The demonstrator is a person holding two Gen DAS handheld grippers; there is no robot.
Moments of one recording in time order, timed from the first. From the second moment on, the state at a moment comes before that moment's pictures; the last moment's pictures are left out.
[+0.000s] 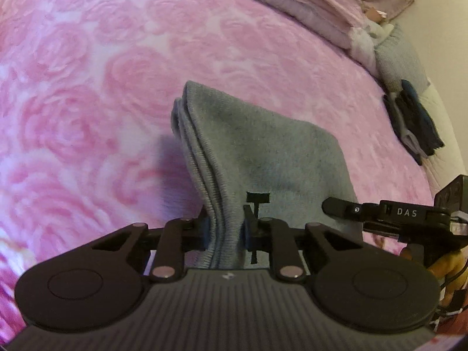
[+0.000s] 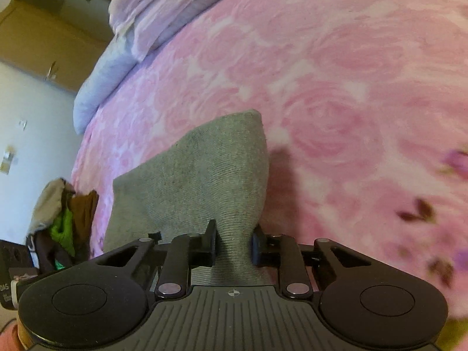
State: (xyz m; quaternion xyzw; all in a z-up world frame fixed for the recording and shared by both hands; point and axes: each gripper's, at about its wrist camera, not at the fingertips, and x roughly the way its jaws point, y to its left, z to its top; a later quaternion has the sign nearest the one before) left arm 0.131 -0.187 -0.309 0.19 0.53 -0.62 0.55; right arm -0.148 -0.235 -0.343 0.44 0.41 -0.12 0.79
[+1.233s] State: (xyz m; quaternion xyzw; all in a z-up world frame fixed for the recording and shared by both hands) left arm -0.519 -0.560 -0.159 0.16 0.49 -0.74 0.43; right arm -0.434 -0.861 -0.114 0.42 0.30 -0.28 0.81
